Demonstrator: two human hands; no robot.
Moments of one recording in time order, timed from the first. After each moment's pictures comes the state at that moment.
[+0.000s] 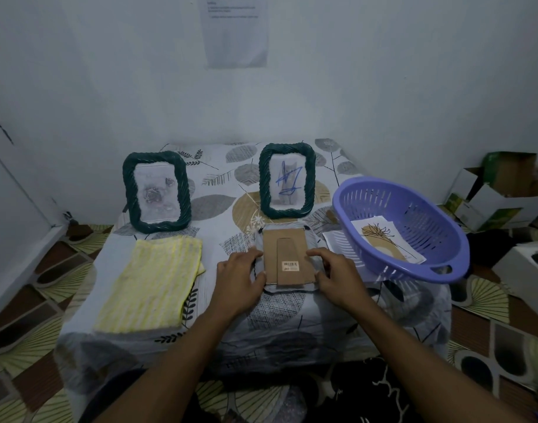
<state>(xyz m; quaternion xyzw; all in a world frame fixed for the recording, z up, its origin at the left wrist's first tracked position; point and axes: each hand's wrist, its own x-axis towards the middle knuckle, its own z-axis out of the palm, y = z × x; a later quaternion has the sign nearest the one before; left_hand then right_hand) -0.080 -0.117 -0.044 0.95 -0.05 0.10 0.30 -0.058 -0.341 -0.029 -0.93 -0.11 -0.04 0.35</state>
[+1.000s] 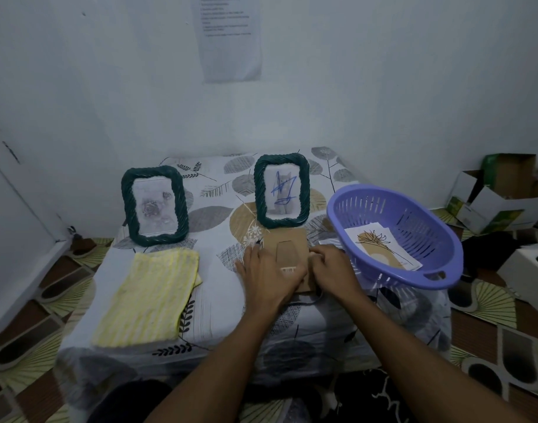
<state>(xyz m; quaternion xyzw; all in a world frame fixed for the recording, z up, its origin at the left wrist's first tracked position) -0.059 -0.193 -0.019 0.94 0.11 0.15 0.30 -0.036 -0.332 -0.009 -0.92 -0.06 -0.05 0.39</state>
